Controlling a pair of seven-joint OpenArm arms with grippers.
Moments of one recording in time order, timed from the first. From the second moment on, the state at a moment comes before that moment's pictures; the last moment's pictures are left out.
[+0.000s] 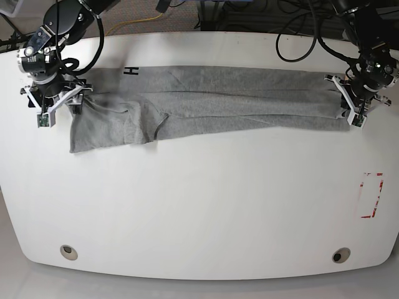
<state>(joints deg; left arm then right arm) 11.6 -13.8 -32.2 101.4 -7.6 -43.2 54.0 -6.2 0.3 46.8 111.7 12.6 41.1 -64.3</state>
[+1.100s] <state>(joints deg) 14.1 -15.4 -43.3 101.5 -20.2 -43.2 61.3 -0.5 4.2 38.9 88.5 10.9 41.0 -60.1</state>
